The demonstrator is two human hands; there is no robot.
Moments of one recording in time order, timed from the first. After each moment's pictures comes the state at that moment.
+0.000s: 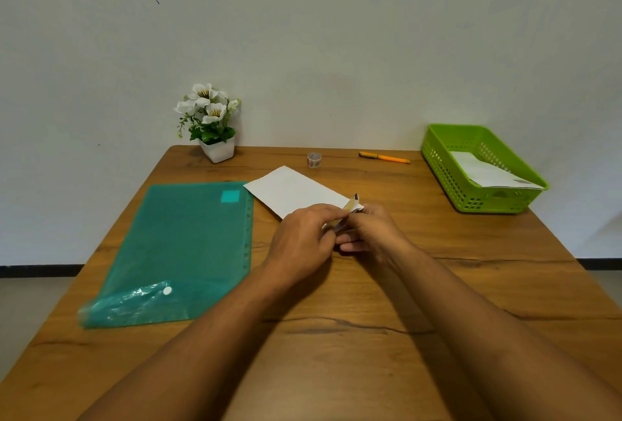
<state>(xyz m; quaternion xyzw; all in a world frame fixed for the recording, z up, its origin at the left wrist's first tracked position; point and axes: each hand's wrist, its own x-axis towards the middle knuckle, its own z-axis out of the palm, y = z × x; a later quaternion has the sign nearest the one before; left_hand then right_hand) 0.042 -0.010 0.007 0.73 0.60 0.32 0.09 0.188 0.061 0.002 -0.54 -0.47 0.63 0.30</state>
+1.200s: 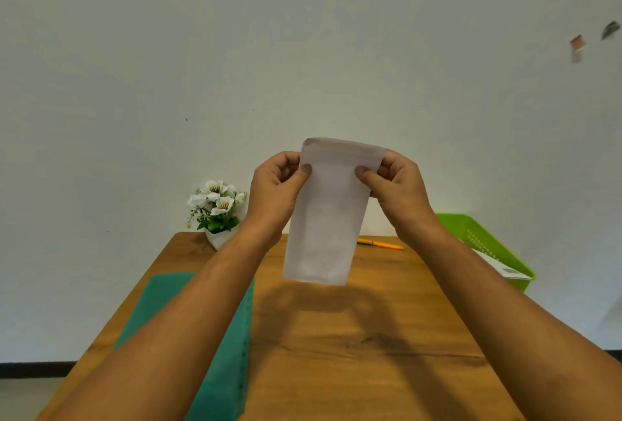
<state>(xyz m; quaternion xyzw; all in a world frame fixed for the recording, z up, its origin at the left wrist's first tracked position) 0.000 0.055 0.180 0.53 0.44 0.68 0.26 0.194 0.097 0.189 -0.27 -0.65 0.41 0.58</state>
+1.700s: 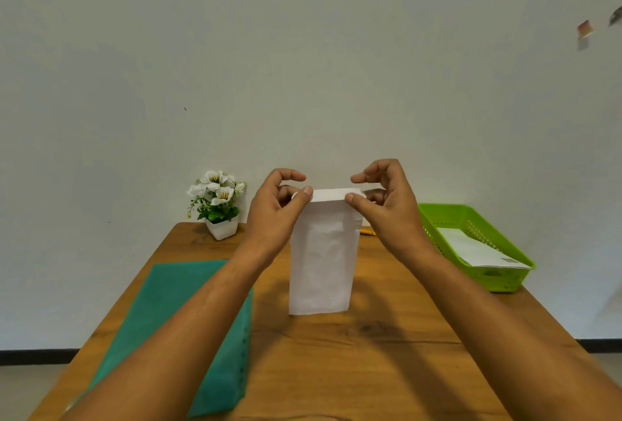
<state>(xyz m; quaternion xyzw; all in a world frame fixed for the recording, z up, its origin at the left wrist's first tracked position) -0.001 0.035 0.137 0.56 0.48 0.63 0.23 0.196 0.088 0.142 -0.33 -0.69 0.32 0.56</state>
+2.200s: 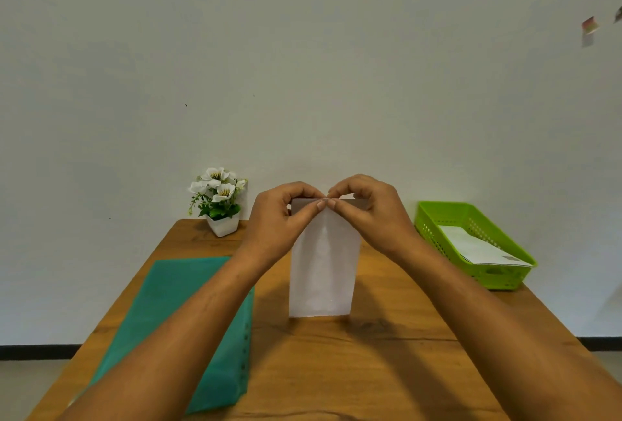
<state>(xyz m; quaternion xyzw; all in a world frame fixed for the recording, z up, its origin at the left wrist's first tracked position) -0.004 0.026 0.136 0.67 0.48 0.55 0.11 0.185 0.083 0.147 -0.32 -0.81 0.19 0.46</state>
